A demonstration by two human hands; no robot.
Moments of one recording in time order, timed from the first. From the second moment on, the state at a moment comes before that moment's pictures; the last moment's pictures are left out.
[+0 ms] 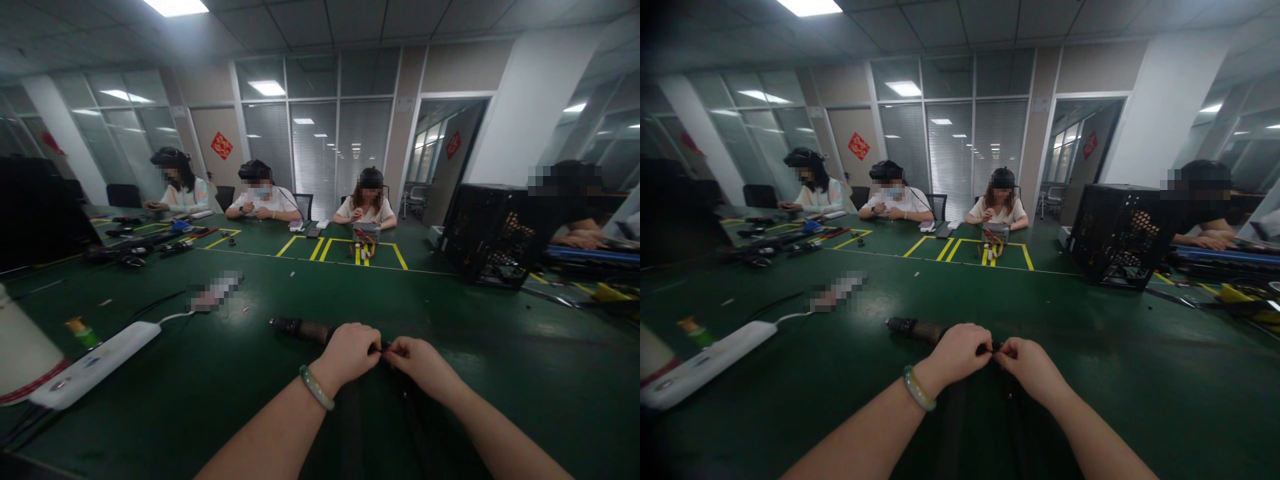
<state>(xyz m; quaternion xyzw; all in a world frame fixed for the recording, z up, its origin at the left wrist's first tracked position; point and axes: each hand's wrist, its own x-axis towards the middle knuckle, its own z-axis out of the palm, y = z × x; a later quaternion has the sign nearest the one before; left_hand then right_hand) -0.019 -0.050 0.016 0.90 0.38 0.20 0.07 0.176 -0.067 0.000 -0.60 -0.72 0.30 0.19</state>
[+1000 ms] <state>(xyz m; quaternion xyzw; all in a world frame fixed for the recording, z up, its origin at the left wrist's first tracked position) -0.020 -0.048 0.012 0.90 0.37 0.21 0.07 0.178 -0.063 -0.006 -0.57 -0.73 0.32 0.21</state>
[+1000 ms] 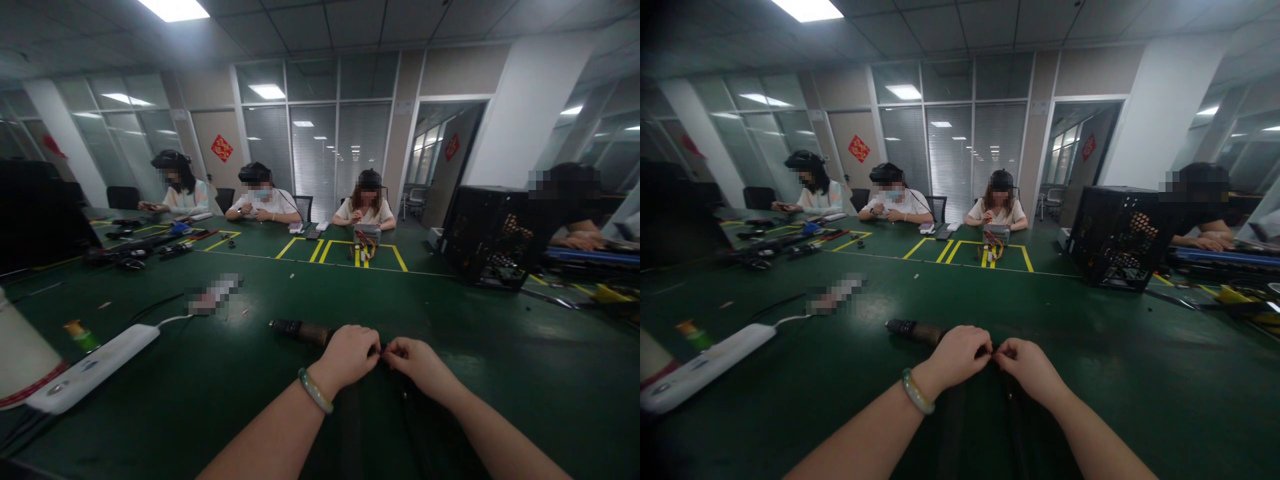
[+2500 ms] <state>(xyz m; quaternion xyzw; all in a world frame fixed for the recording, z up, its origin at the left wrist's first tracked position) -0.028 -0.046 0.013 0.90 0.37 0.21 0.07 0.176 -0.065 -0.002 -0.58 -0.72 0.32 0.22</state>
